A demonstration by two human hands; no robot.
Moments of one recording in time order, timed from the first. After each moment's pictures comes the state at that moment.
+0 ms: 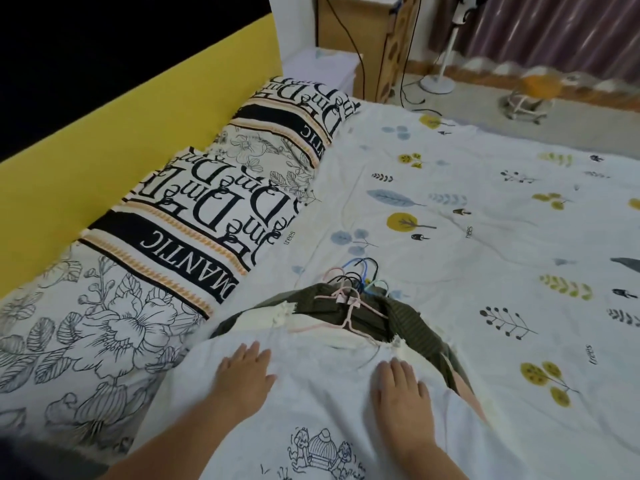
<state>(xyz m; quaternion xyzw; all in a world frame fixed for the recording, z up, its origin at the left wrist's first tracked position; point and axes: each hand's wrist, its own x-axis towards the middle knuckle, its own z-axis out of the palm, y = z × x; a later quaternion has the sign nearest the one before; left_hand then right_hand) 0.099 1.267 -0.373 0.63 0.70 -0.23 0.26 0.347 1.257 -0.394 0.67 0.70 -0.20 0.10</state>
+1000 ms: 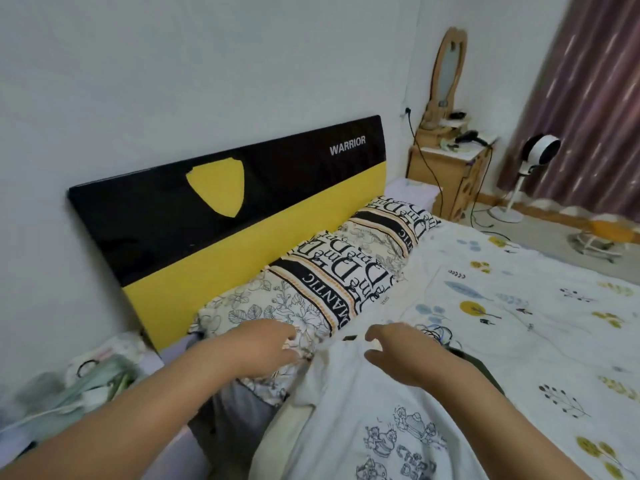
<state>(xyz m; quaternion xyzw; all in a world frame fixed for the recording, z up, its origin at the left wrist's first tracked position) -0.017 1.005 -0.039 0.65 0.73 -0.10 0.20 0.184 1.081 -0.045 0.43 0.89 -0.14 0.09</state>
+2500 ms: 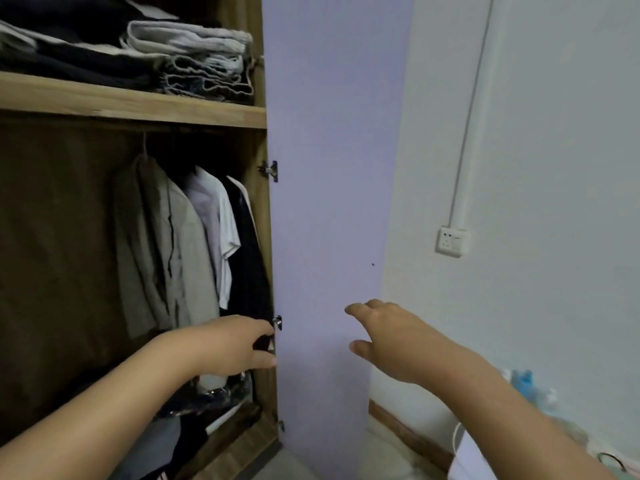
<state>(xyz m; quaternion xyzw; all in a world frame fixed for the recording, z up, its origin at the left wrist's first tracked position) 0.025 0.307 0.092 -0.11 0.98 0.09 0.13 -0.061 0.507 0.100 -0.40 0.92 -0.03 0.01</state>
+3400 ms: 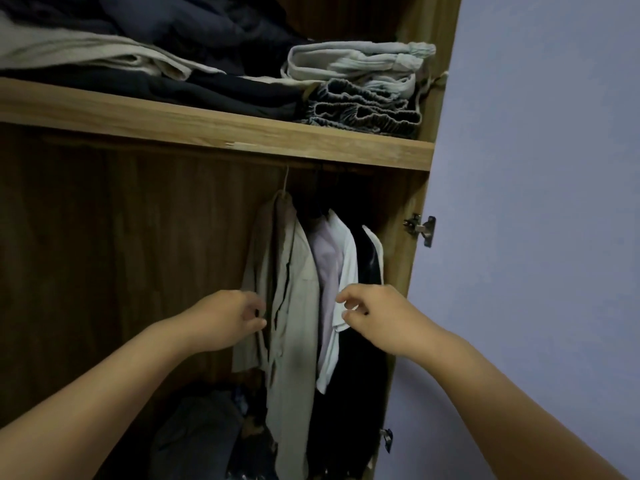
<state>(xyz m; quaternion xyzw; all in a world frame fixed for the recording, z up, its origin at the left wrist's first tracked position) -0.055 0.060 0.117 -0.37 0.91 0.15 -0.12 -0.245 0.205 0.143 -0.63 0.74 -0.24 0.04</state>
